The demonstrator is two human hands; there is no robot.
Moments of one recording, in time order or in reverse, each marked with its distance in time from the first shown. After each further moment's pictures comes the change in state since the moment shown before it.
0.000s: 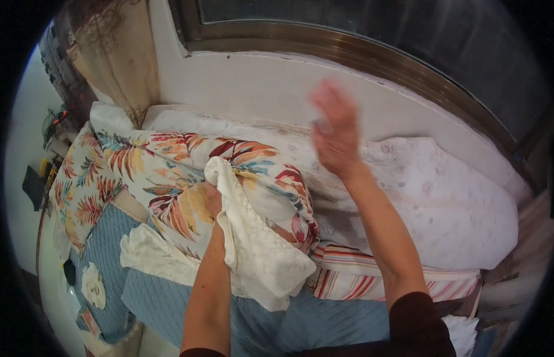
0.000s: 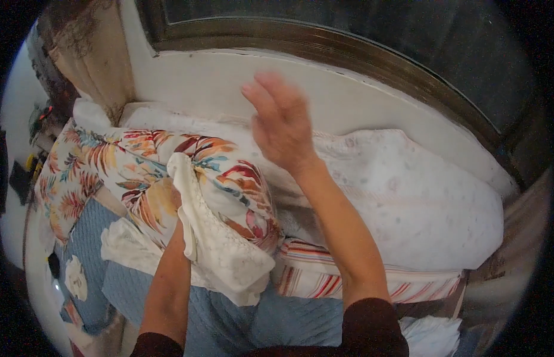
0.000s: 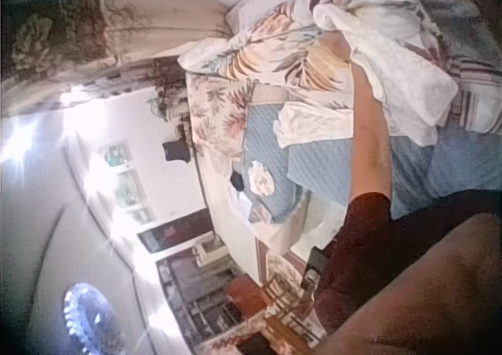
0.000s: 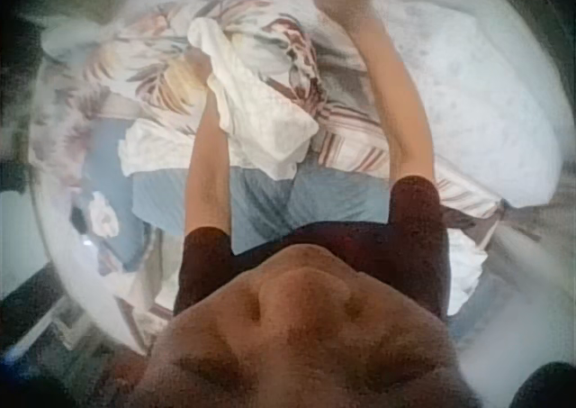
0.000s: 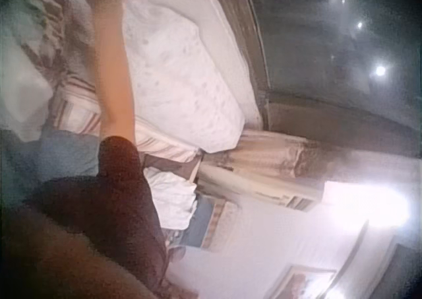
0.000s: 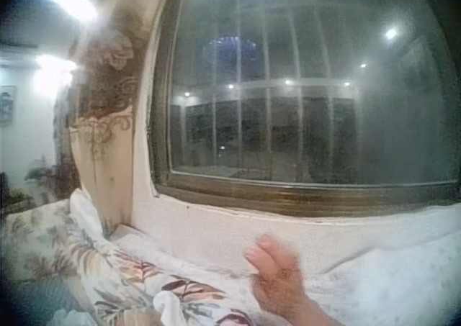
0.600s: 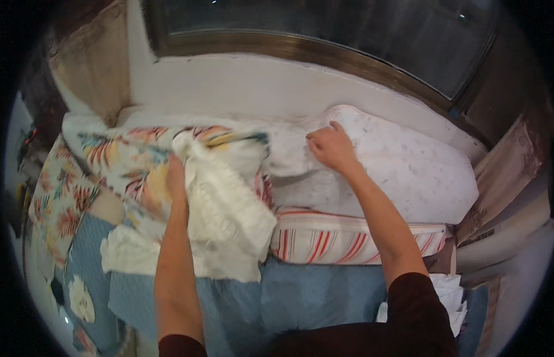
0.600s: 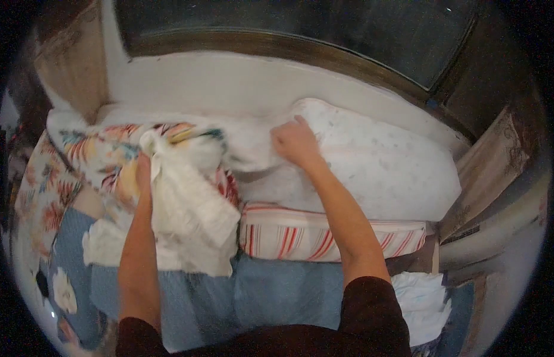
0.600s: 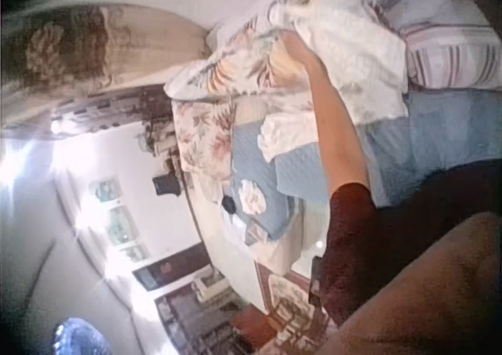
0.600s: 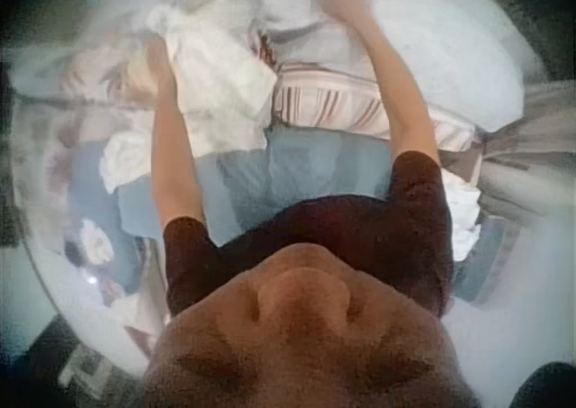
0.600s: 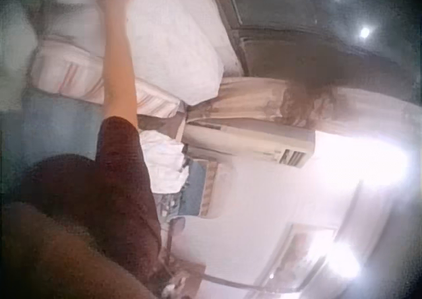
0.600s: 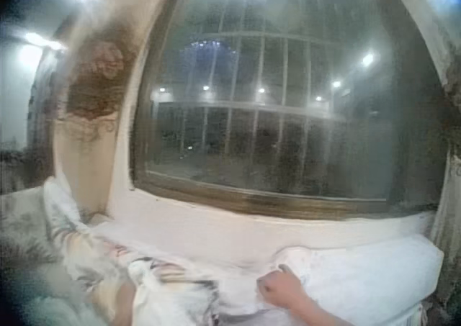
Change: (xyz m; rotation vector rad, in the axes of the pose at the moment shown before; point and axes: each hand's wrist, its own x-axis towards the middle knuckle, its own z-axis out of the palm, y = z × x) left_hand -0.023 -0.023 -0.046 -0.070 0.069 -0.149; right_hand -0.089 -0.010 -0.104 -0.315 -0.769 0.496
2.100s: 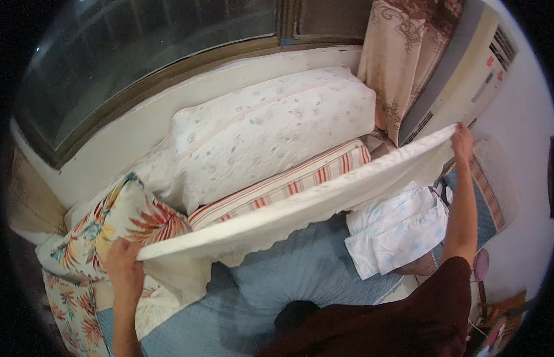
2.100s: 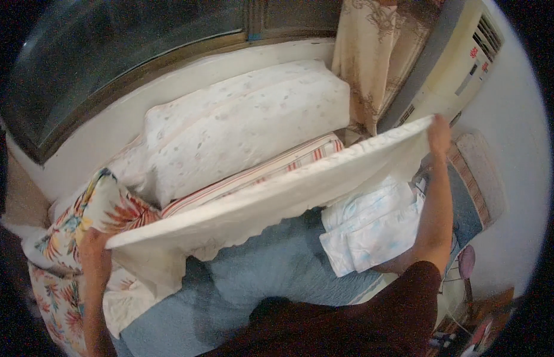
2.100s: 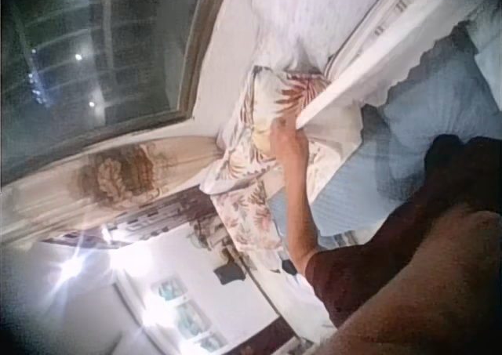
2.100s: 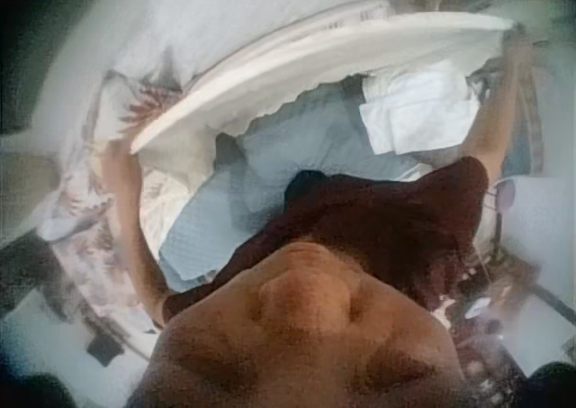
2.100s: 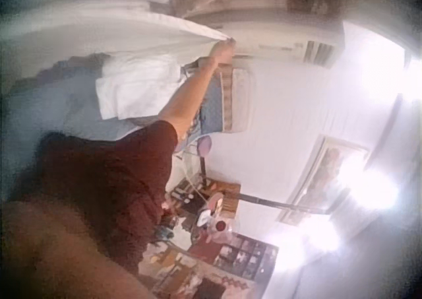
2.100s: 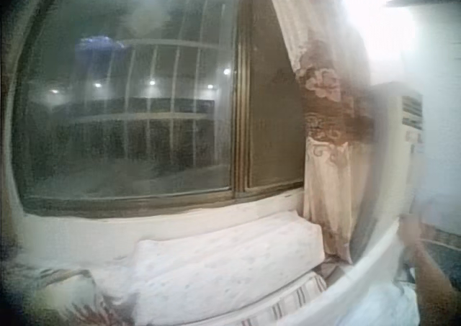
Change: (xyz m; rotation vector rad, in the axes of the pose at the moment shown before) left_hand -0.122 0.205 -0.187 0.164 -0.455 0.892; right_hand -0.642 0.219 -0.365 -0.589 0.449 1.433
